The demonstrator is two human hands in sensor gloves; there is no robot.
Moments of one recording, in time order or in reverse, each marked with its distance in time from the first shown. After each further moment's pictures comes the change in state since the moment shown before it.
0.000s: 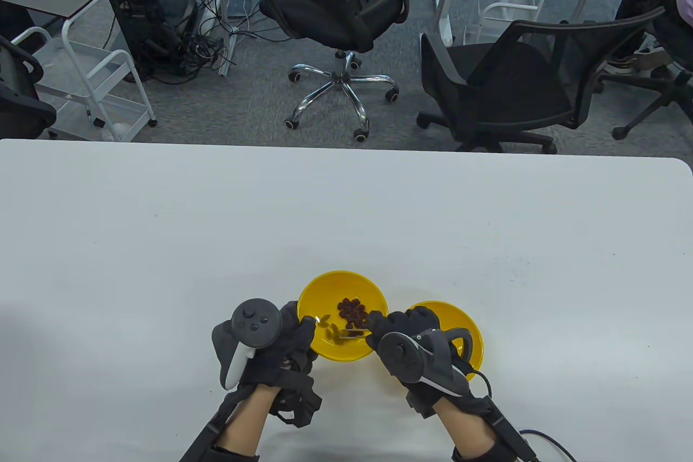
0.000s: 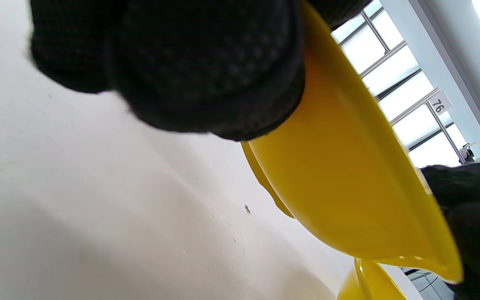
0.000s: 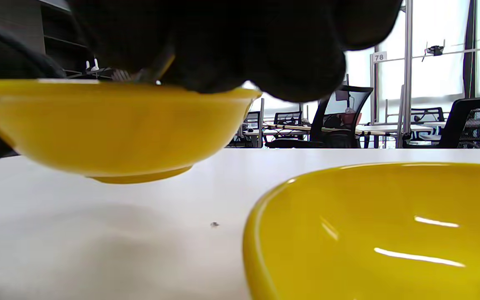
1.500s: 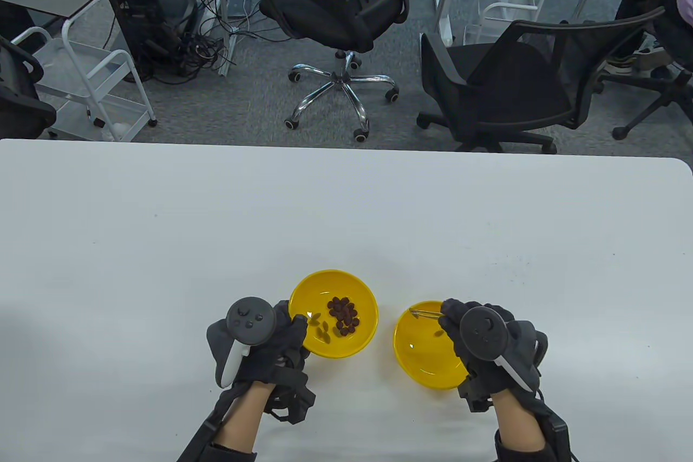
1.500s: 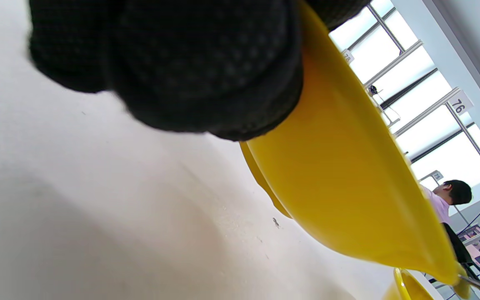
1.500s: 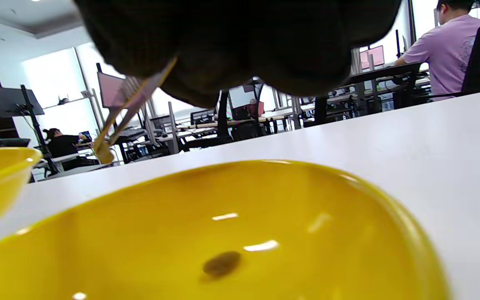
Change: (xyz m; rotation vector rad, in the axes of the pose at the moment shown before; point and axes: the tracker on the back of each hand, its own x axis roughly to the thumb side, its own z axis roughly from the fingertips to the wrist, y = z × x) left_hand -0.006 0.007 -0.002 0.024 0.042 -0.041; right_hand -0.119 -0.012 0.023 0.026 0.383 -0.108
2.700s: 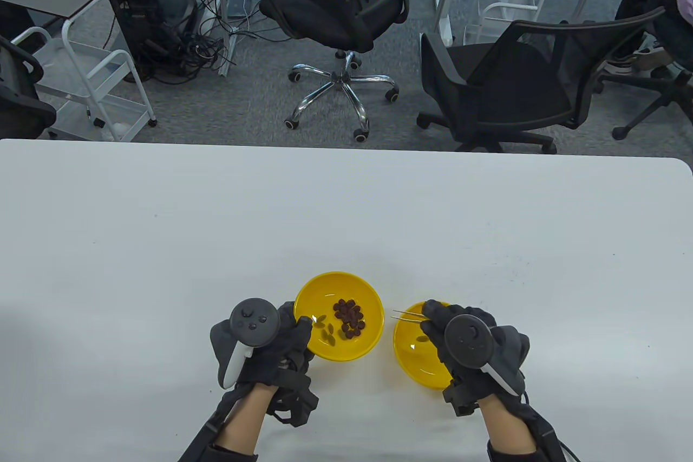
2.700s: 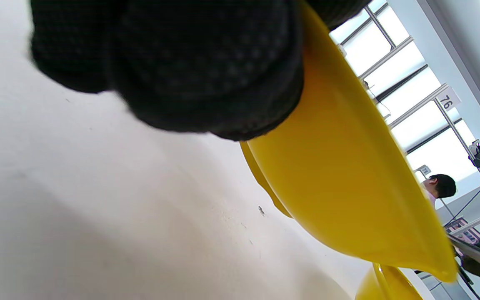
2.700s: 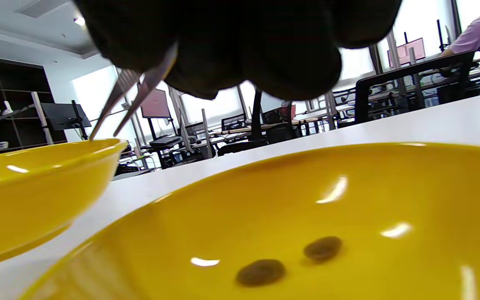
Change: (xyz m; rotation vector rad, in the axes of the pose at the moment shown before) left_hand 0.004 -0.004 0.001 -0.027 -0.029 0.021; right_hand 0.041 0.006 0.013 -0.039 -0.150 -0.090
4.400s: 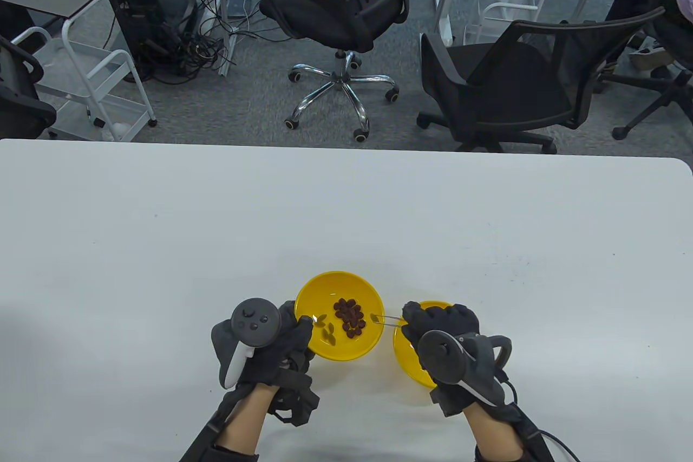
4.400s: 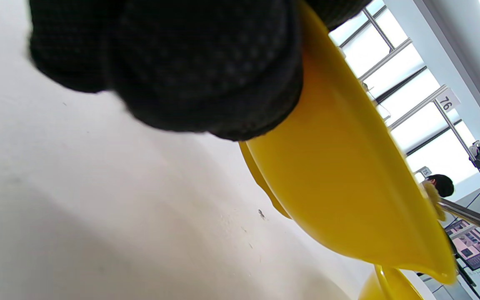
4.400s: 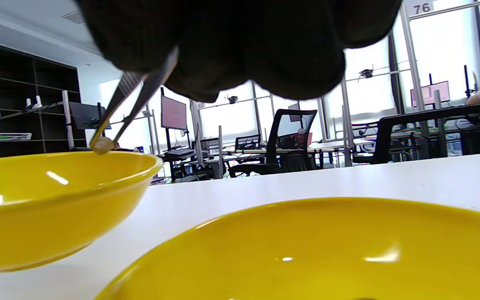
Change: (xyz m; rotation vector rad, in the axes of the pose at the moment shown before) left_hand 0.003 0.001 0.001 0.015 0.006 -0.009; right_hand 0.018 -0.015 0.006 -0.084 -0.049 0.102
